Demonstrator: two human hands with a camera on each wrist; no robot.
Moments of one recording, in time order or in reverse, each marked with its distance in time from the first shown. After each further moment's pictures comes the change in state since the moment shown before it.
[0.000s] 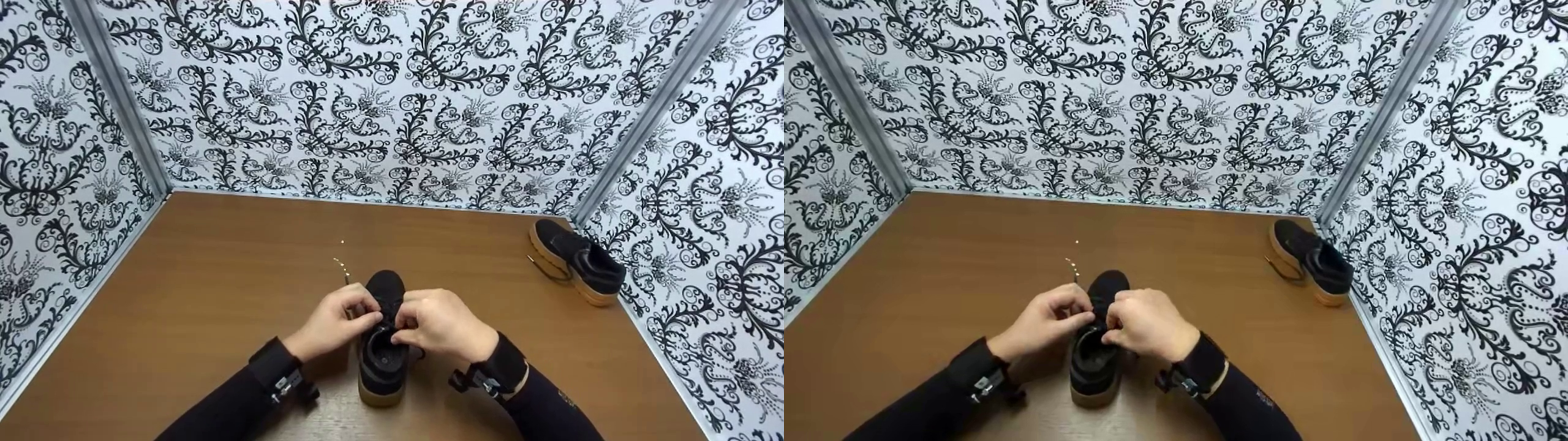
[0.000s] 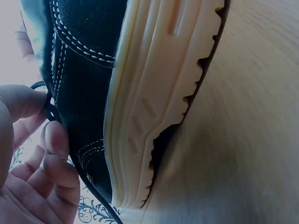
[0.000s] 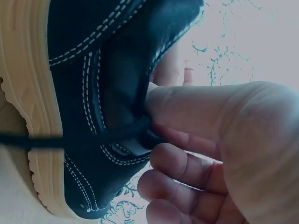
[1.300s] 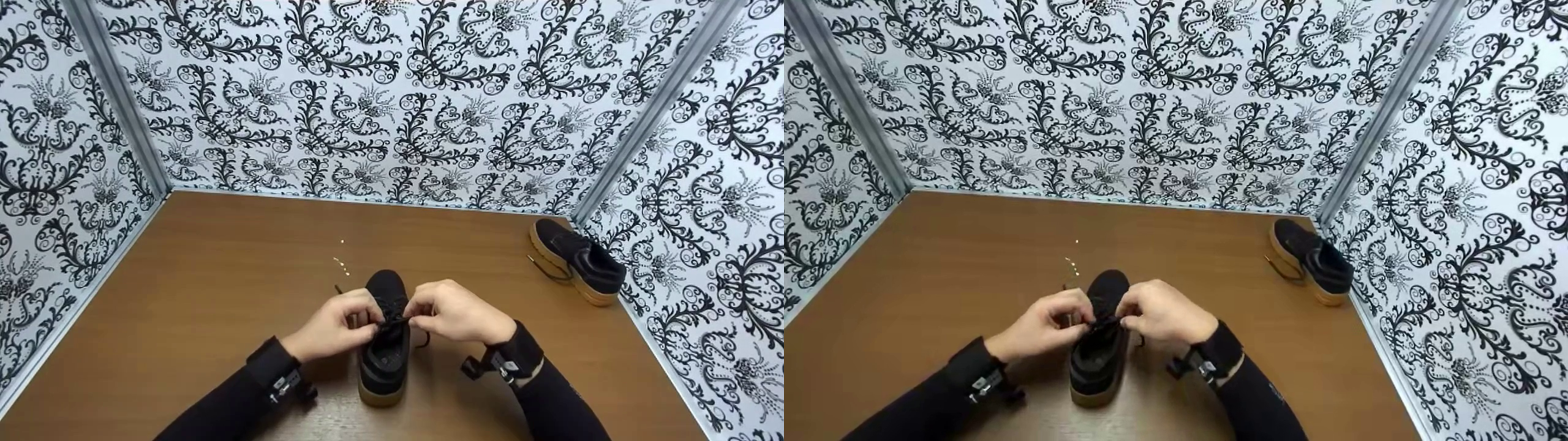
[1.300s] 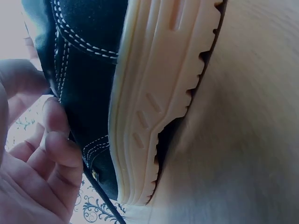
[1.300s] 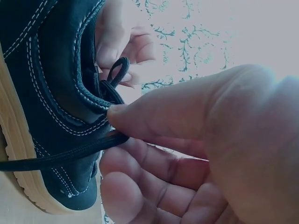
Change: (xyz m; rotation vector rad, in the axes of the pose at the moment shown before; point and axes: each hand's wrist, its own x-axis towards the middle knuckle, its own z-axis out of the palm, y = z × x) left_hand -0.001 0.007 -0.005 -0.024 -0.122 0.136; right_hand -0.003 0.023 -0.024 0.314 -0.179 0.141
